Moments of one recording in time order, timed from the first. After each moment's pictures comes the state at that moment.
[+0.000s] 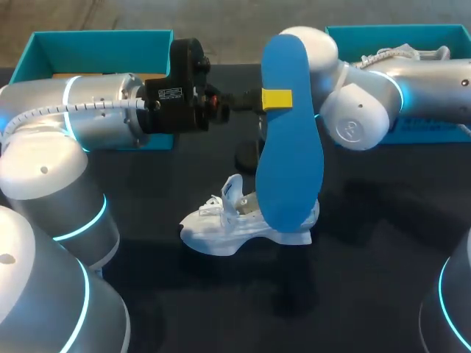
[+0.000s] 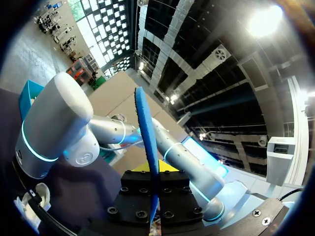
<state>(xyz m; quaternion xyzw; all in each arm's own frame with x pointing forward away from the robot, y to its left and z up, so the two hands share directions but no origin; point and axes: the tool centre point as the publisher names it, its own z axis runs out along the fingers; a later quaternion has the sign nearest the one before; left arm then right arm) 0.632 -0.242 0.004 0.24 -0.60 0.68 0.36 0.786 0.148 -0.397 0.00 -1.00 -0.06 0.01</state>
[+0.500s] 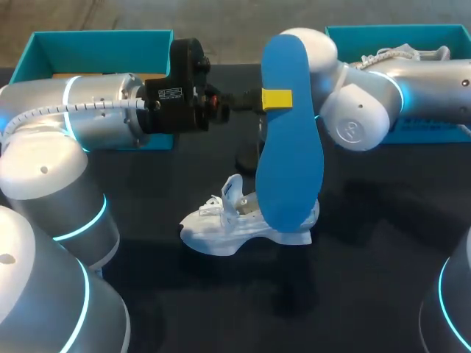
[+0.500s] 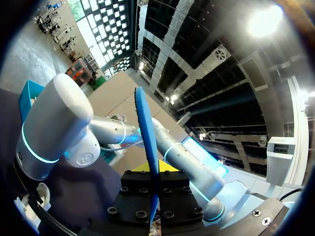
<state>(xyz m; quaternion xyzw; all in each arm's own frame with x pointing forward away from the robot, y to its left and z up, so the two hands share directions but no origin) 0.632 -0.242 0.004 0.24 -0.60 0.68 0.36 0.778 0.147 -0.396 -0.01 -1.00 -0.05 0.02</state>
